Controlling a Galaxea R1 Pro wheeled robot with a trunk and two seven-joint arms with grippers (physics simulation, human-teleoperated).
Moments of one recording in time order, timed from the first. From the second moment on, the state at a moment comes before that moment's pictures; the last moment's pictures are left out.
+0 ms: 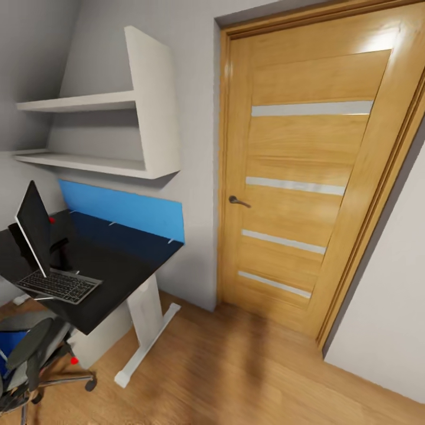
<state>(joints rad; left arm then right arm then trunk) 0.00 -0.05 0.03 -0.27 0.06 -0.51 0.13 -0.06 0.08 0.00 -0.34 0.11 -0.62 -0.18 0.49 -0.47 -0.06</state>
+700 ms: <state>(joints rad) 0.00 -0.05 0.03 -0.27 0.06 -0.51 0.13 -0.06 0.08 0.00 -0.34 0.11 -0.62 -0.18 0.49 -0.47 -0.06</state>
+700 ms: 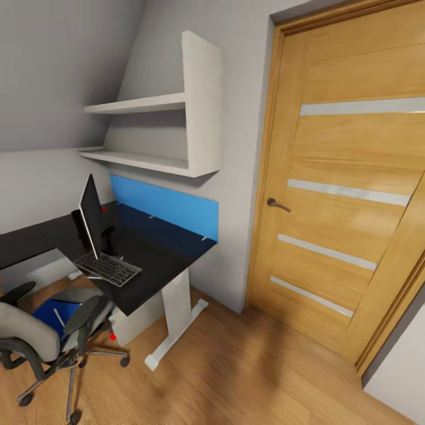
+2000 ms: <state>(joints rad) 0.00 -0.05 0.04 -0.27 0.06 -0.52 0.13 -0.06 0.08 -0.01 -0.34 0.10 -0.62 -0.18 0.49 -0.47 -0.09</state>
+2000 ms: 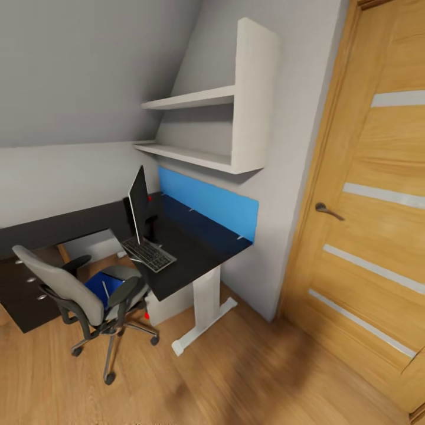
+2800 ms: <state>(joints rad) 0.00 -0.05 0.04 -0.27 0.06 -0.52 0.13 -0.06 0.08 0.00 -0.34 0.11 -0.62 -0.18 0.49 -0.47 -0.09</state>
